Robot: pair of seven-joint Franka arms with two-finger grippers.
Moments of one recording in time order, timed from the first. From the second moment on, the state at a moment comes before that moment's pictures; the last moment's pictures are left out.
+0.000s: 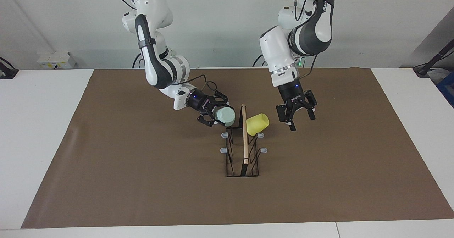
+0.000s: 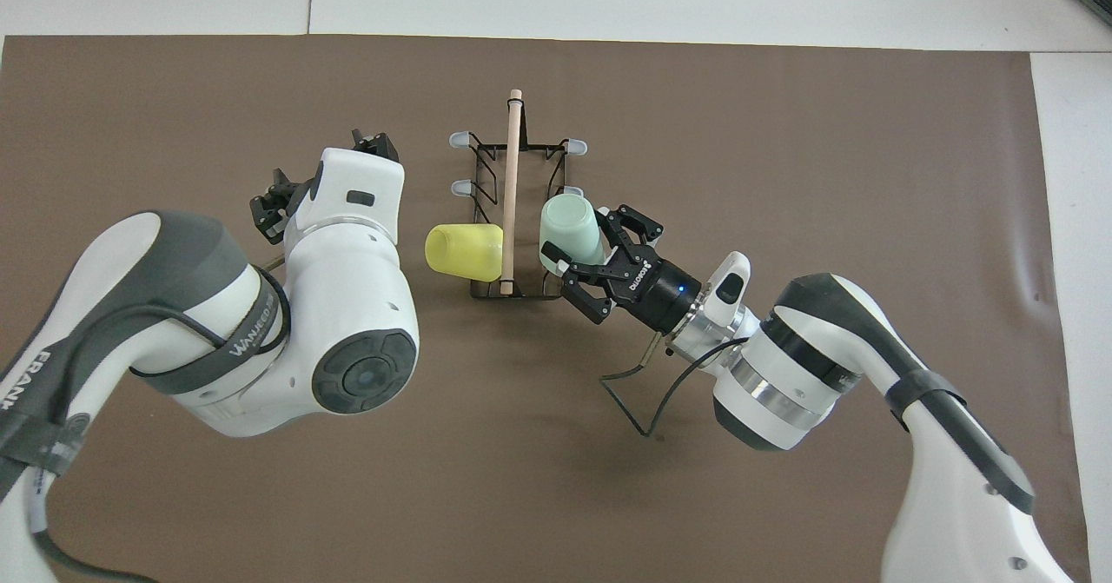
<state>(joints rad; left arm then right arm) -0.43 0.05 0.02 -2.02 1.05 2.44 -1.55 0.33 0.23 0.09 -2.22 2.50 2.16 -2.46</state>
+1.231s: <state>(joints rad) -0.16 0.08 0.01 -2.02 0.70 2.62 -0.97 0.27 0.14 0.09 -2.20 2.27 2.41 -2.47</state>
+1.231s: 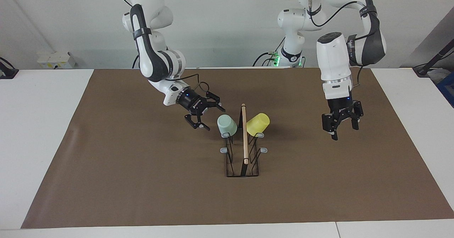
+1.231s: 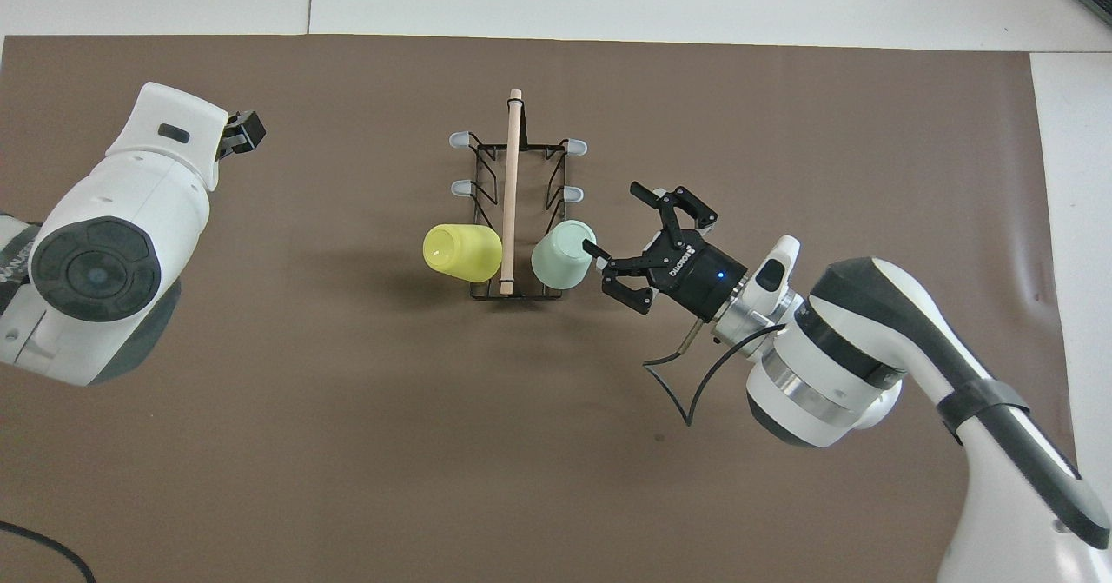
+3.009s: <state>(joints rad) -0.09 0.00 0.02 -1.85 0.01 2.02 -0.07 -0.03 0.14 0.08 -2.00 0.03 2.46 -0.87</state>
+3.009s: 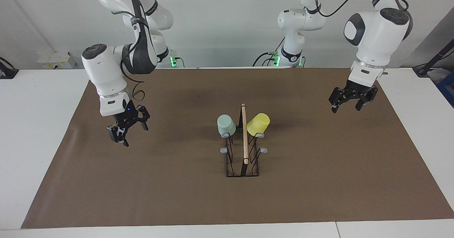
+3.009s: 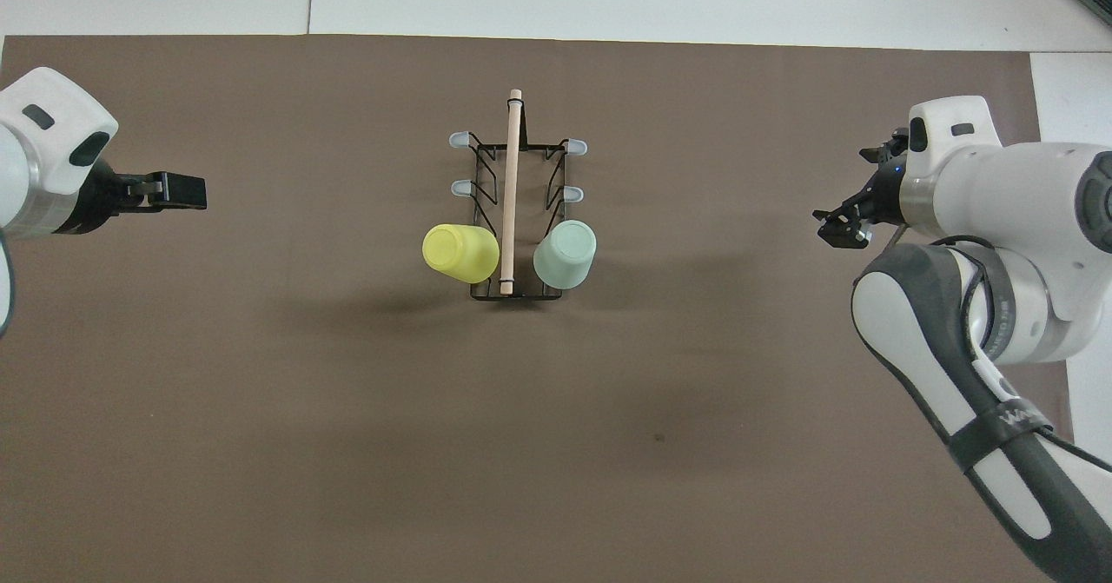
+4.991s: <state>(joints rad) -0.04 0.00 -0.05 -1.54 0.01 1.47 0.04 0.05 -0.03 -0.09 -1.63 -0.04 1.53 0.01</state>
